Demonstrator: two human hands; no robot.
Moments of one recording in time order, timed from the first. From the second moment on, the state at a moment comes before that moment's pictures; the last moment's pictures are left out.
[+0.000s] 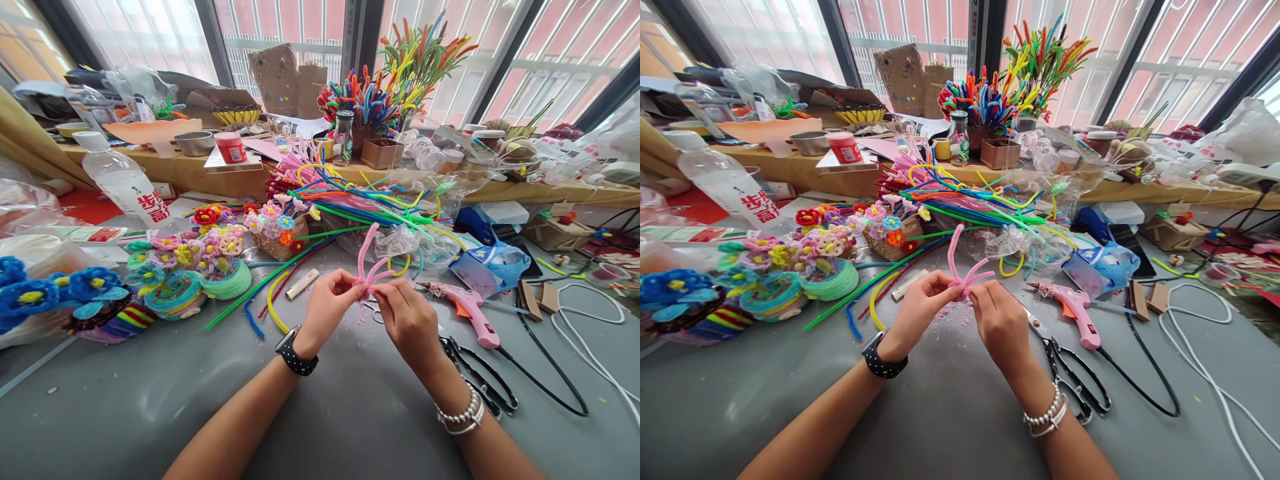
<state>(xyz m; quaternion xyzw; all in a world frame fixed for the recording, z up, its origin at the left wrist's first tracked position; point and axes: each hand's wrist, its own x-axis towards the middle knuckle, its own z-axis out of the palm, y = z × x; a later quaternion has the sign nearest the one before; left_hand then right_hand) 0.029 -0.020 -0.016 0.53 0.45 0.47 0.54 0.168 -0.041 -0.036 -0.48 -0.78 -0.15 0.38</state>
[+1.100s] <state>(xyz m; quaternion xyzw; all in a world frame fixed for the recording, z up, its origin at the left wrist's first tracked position) 0.030 -0.020 -0.018 0.40 0.39 0.49 0.67 0.166 -0.032 -0.031 -0.43 -0.39 0.63 0.52</state>
